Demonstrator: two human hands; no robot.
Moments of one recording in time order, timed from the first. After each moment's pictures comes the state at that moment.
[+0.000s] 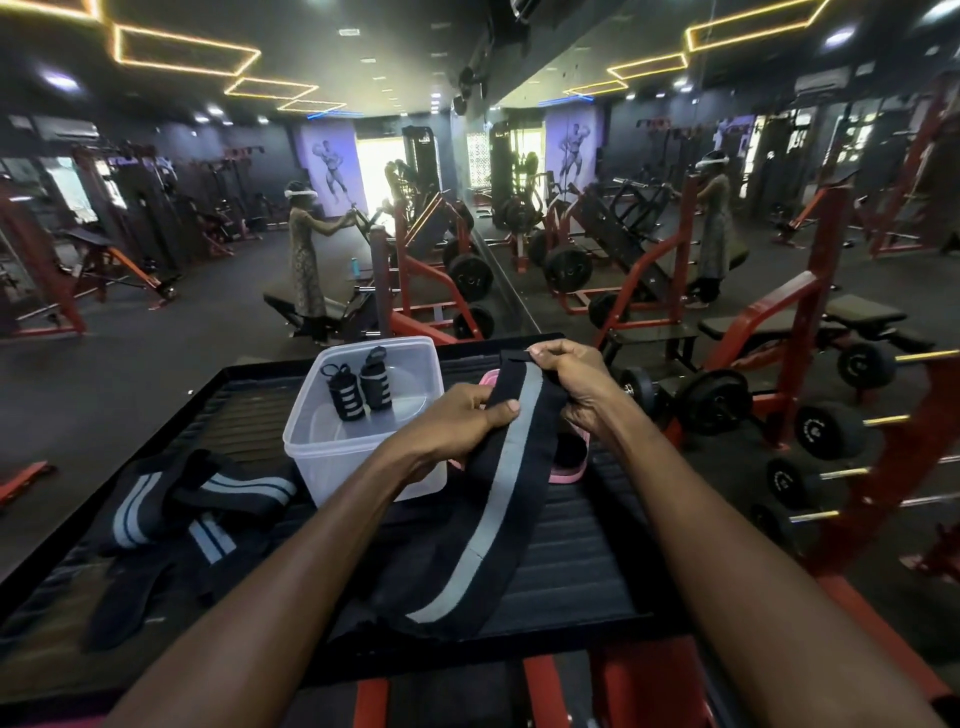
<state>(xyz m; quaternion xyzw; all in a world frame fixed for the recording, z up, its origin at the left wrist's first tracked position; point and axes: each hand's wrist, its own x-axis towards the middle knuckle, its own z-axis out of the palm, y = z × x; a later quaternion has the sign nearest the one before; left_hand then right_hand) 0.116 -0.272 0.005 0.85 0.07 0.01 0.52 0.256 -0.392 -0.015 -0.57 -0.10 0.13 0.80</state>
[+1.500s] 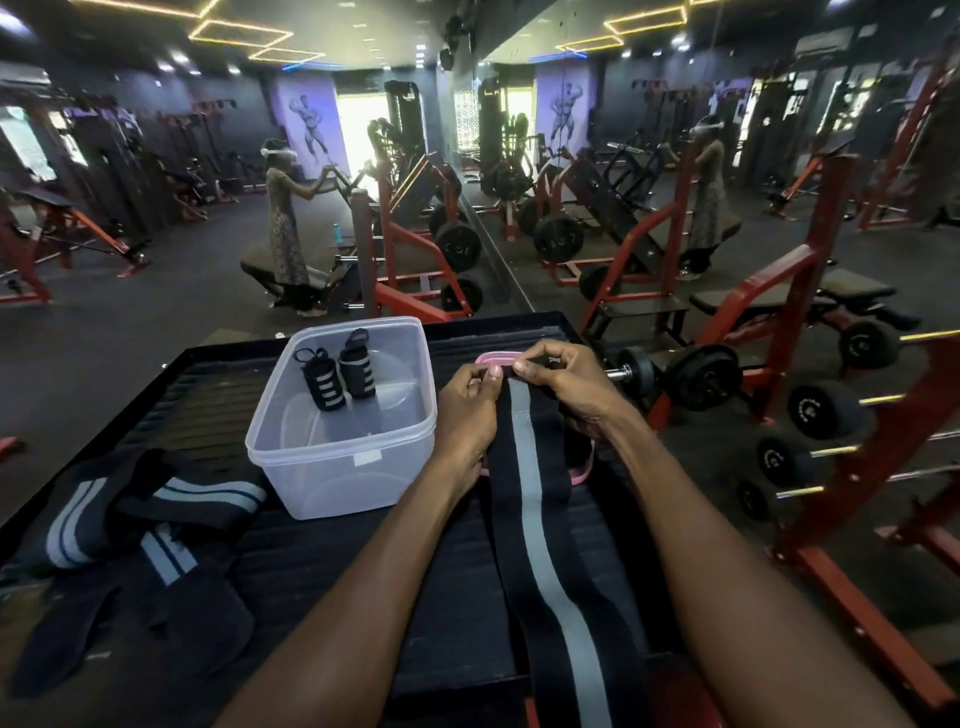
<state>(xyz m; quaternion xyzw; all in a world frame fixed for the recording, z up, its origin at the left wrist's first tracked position) 0.197 -0.274 -0.066 0.69 0.17 0.25 0.65 0.276 -0.390 -0.046 -0.66 -0.27 0.11 0.69</state>
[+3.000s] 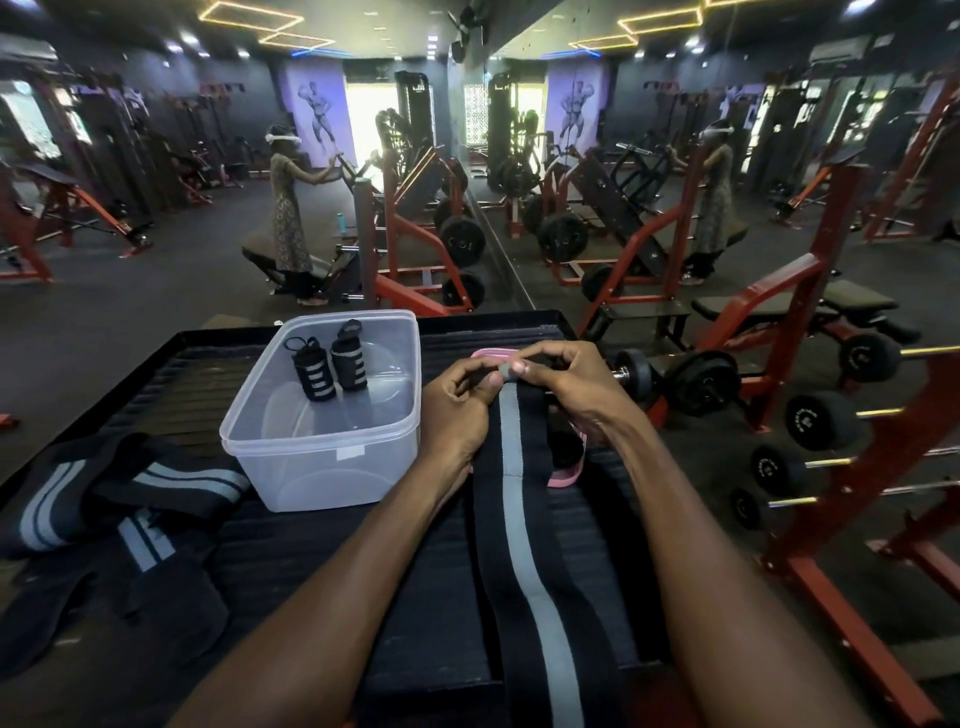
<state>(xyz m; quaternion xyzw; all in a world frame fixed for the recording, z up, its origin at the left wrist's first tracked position) 0.193 -0.279 -0.067 0.67 0.11 0.32 0.66 0.272 -0.405 -0.039 -0.68 -0.29 0.12 0.66</state>
